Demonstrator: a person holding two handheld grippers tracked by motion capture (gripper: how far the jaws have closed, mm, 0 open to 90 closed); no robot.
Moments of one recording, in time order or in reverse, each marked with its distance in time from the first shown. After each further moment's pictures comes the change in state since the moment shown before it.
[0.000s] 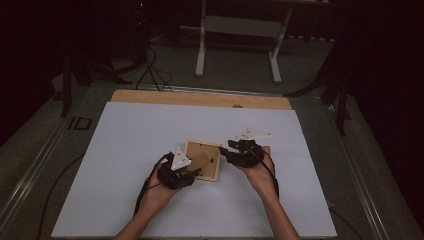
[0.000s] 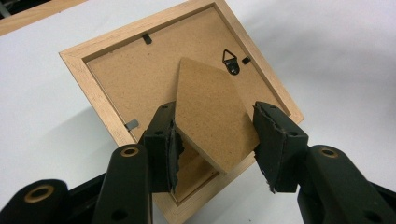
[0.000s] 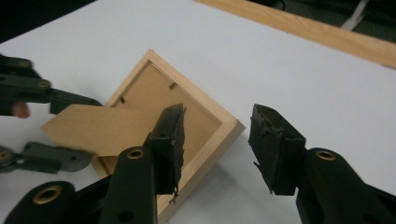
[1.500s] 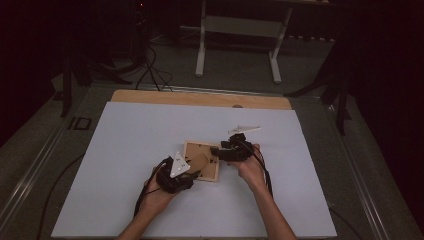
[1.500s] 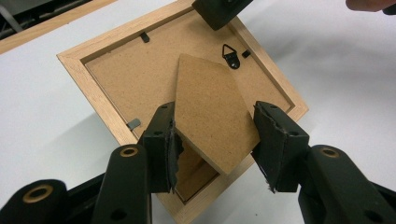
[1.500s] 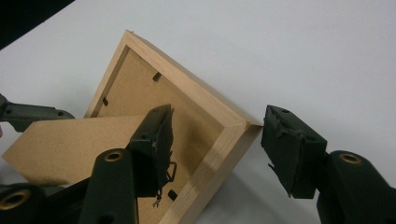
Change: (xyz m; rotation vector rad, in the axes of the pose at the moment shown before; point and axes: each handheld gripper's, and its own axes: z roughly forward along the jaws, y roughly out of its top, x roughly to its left) left arm -0.005 -0.011 -0.001 -0.035 0.036 0.057; right arm -0.015 -0.003 0.047 0.092 0.112 0.117
